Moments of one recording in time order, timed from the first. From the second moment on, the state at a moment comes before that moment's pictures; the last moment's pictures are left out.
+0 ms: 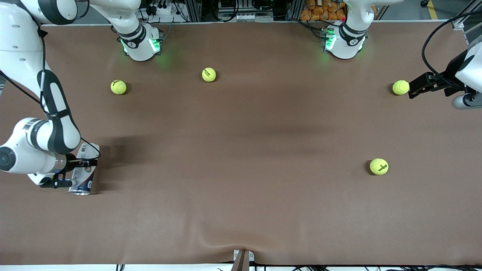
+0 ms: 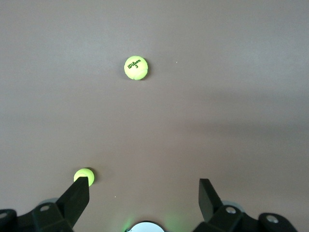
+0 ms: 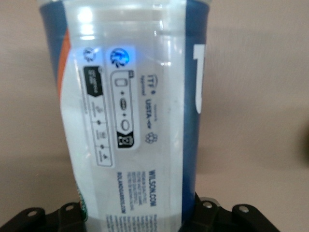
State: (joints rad) left arm -0.02 0.05 -0.07 -1.45 0.04 1.42 -0.13; right arm -0.23 0.66 0.01 -1.62 -0.02 2.14 -0.31
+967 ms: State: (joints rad) left arm -0.02 0.06 -0.07 -1.46 0.04 1.42 -0.13; right arm 0.26 0.57 0.13 -1.60 -0.11 2.20 -0.72
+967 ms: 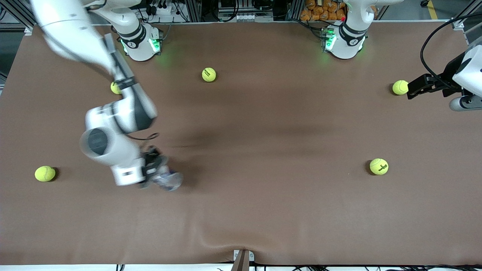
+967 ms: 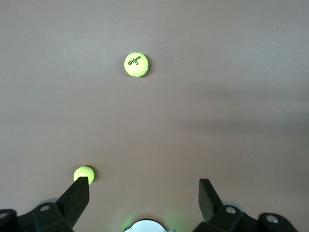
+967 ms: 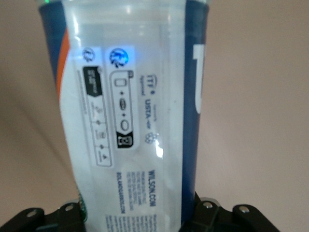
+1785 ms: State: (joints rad) left arm 0.00 0.06 -0.07 -1.47 0.04 1.42 -0.12; right arm 0.73 0.80 0.12 -1.47 -0.28 2.28 -0.59
